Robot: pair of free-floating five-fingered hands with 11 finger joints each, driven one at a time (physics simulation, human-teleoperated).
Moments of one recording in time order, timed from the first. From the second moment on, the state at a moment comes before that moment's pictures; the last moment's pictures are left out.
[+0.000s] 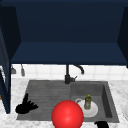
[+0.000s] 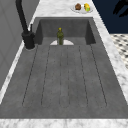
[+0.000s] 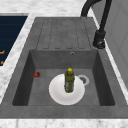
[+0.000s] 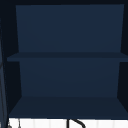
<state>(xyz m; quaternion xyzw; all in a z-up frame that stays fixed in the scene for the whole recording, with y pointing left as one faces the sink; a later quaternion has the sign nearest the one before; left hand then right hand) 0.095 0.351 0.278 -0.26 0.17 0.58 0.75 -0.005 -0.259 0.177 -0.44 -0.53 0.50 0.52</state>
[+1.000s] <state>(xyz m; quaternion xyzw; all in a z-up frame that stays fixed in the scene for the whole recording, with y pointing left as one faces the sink) 0.095 0.351 0.265 -0.26 0.18 0.58 0.75 -0.005 -0.259 0.177 -0.44 -0.53 0.50 0.52</state>
